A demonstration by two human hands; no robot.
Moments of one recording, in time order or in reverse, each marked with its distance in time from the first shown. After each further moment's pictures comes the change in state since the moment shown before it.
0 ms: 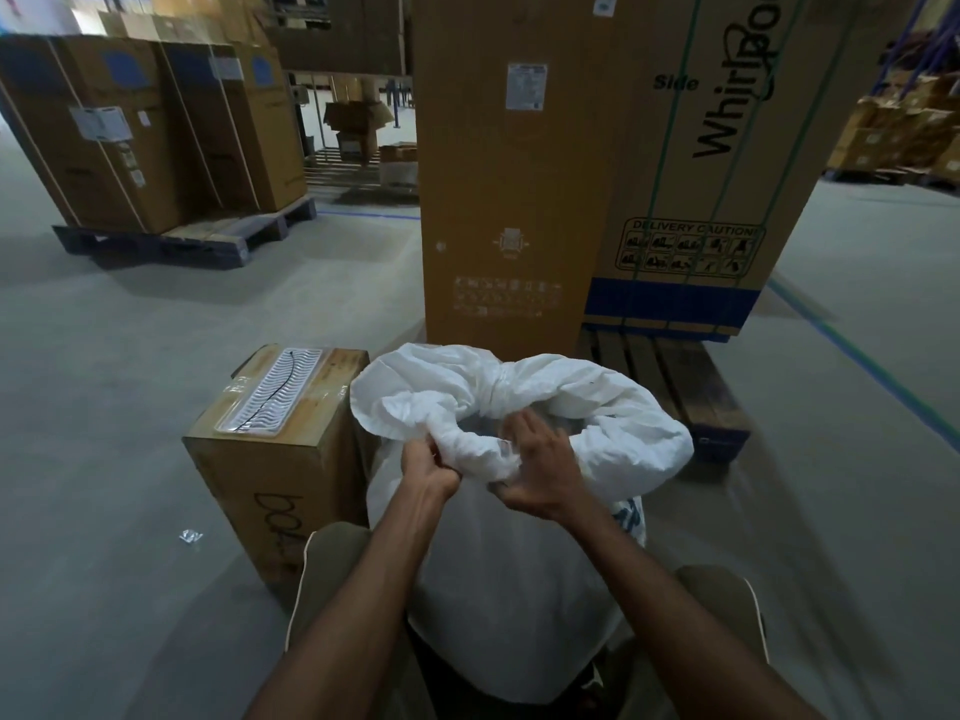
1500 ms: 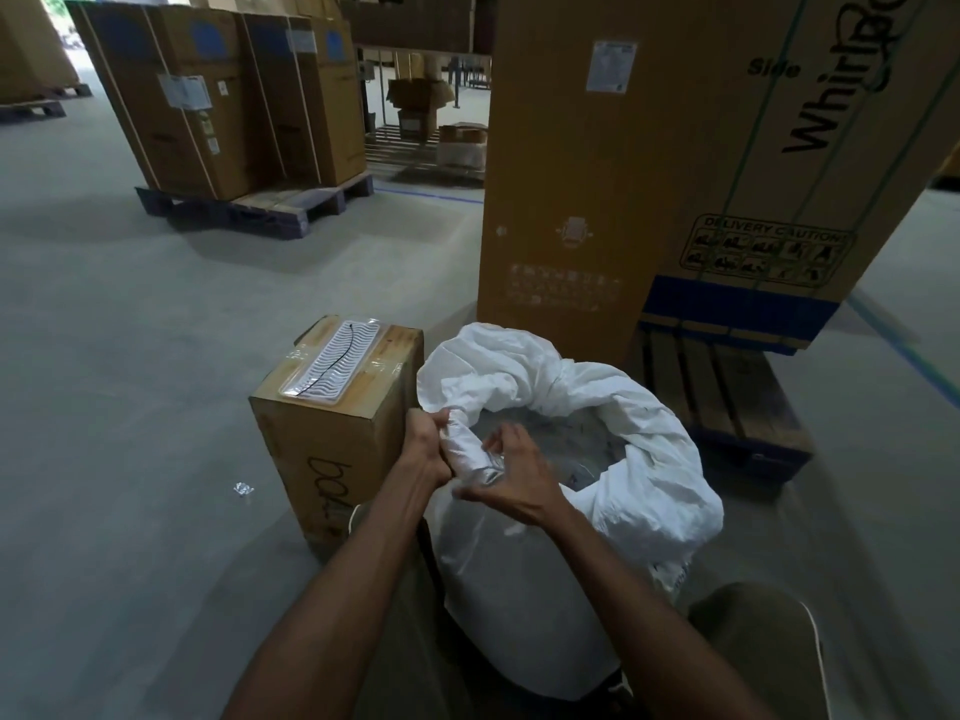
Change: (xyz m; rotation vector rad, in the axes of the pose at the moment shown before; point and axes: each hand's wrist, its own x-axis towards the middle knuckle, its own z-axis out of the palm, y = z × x) left_hand 0.016 0.060 -0.045 0.363 -0.031 0.053; right_hand 0.013 -0.067 0.064 0.358 -0.222 0.110
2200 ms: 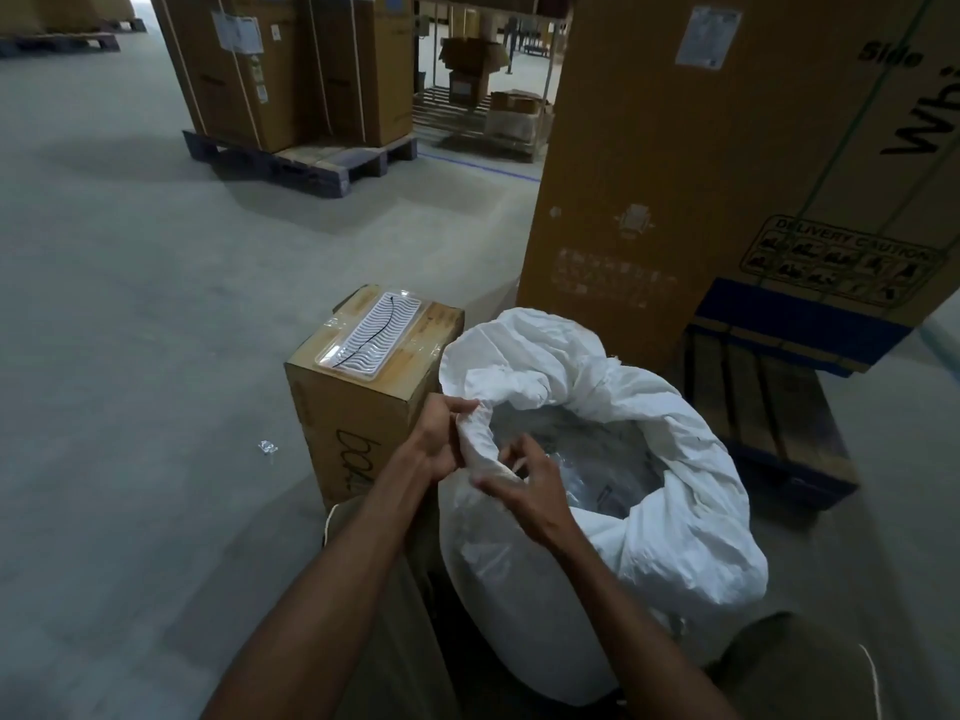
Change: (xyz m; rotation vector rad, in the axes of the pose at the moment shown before) left_hand 0.018 0.021 -0.048 0.094 -0.180 -0.057; right_hand 0.009 -0.009 0.049 0.297 0.063 0.115
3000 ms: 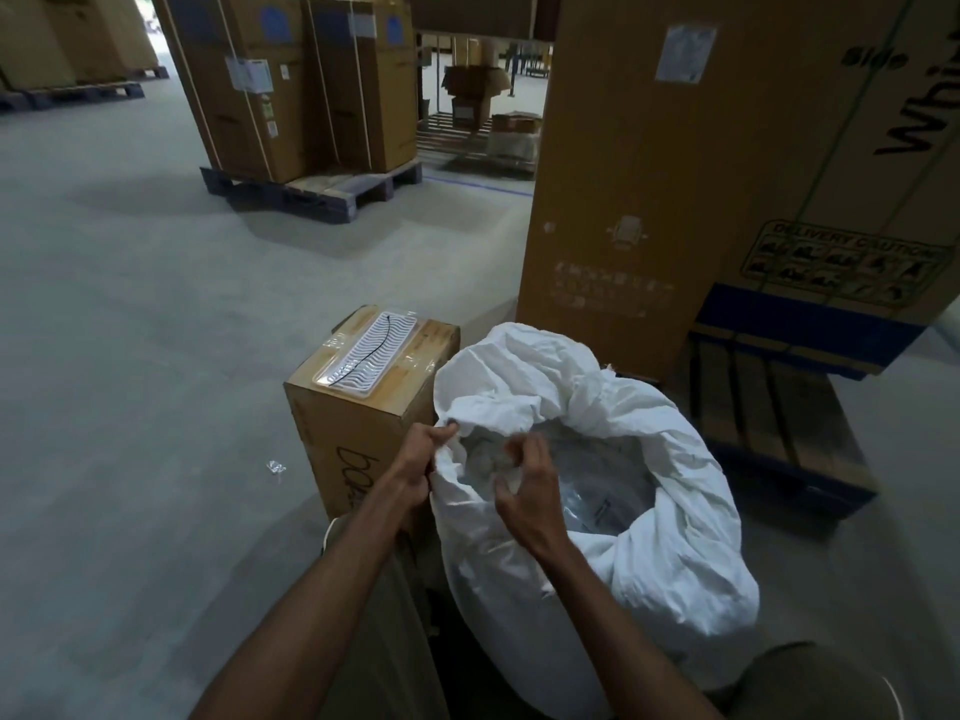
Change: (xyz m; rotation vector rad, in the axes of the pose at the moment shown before) left_hand -0.013 -0.012 -0.005 0.099 0.172 0.097; right_hand 0.005 0.003 -0.004 -0.029 0.172 -0.193
